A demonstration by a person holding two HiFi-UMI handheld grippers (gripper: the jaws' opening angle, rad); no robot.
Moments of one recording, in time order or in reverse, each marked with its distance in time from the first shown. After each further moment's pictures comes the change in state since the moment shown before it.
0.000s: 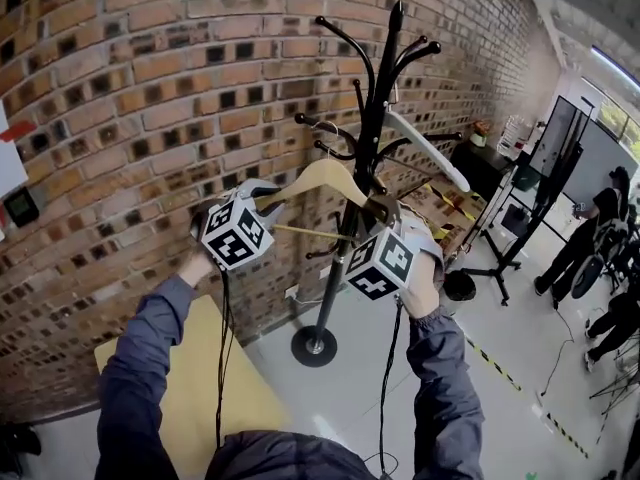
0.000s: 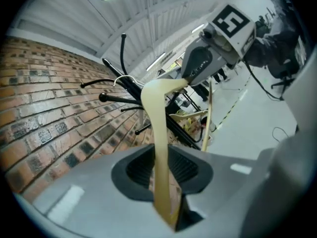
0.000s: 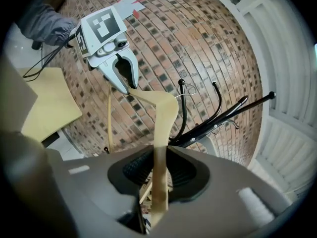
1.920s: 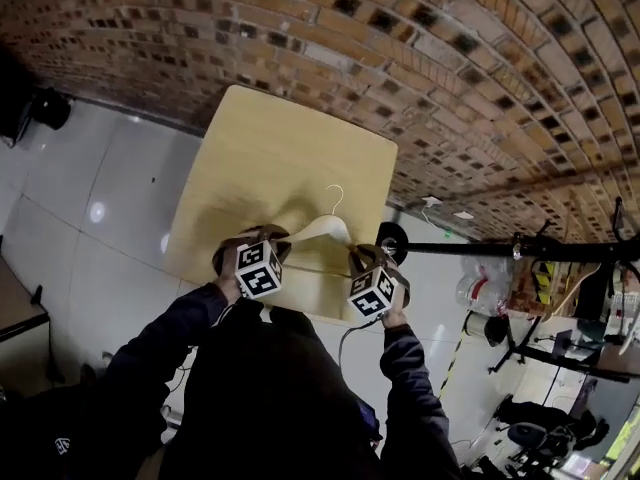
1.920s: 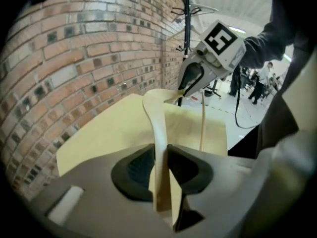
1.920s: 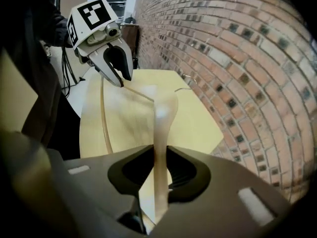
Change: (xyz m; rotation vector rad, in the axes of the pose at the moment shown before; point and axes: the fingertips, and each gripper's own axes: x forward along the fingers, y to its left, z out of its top) left arm -0.266 -0.485 -0.398 -0.940 0.570 -0.076; right arm -0.075 0.631 0.039 -0.332 -0.140 1.078
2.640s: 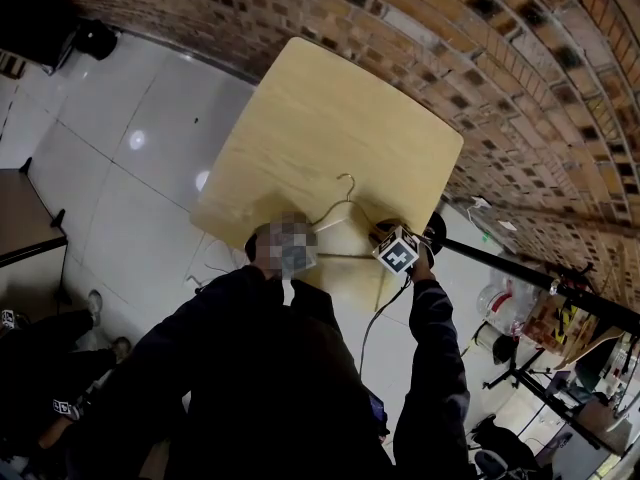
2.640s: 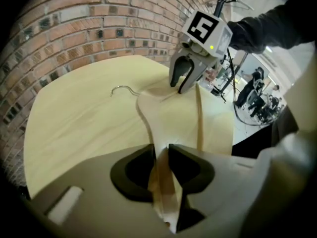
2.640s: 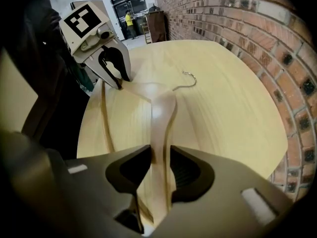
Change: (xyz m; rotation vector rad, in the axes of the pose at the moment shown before) left arm 0.085 -0.048 -0.091 -0.328 0.179 -0.090; right arm 0.120 0.041 -0.029 -0.202 0.110 0.469
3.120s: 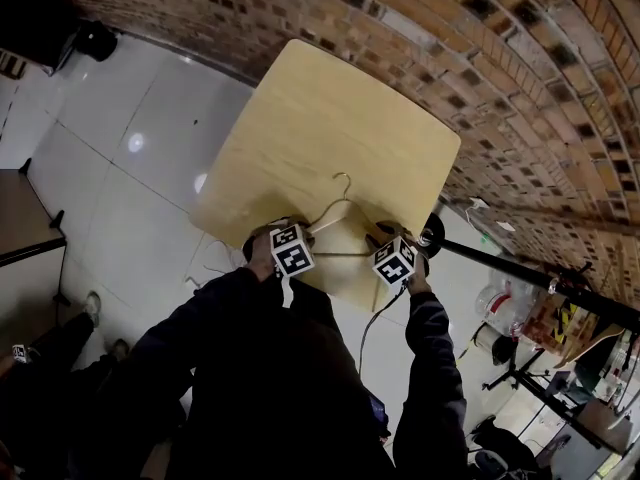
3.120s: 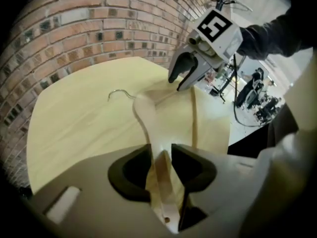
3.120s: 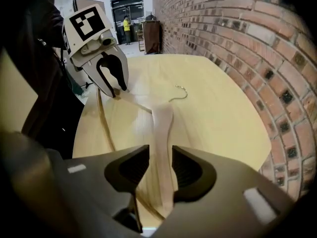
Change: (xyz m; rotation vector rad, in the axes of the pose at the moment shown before) left arm -0.010 -0.006 0.002 -0.004 0.003 0.001; right arm -0.020 0.002 0.014 0.013 -0.090 -0.145
